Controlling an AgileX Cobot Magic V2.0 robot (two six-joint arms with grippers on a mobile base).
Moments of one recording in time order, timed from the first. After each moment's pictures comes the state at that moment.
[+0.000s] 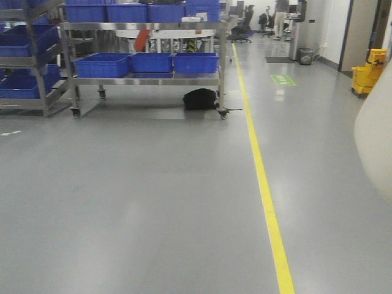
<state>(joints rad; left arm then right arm) -0.14 -0.01 0.01 0.00 0.13 0.02 0.03 0.65 -0.61 0.05 0.78 0.11</state>
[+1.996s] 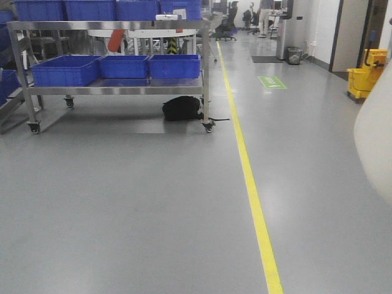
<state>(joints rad) -0.14 -0.01 0.01 0.00 0.13 0.02 0.03 0.65 -0.61 0.05 0.78 0.11</state>
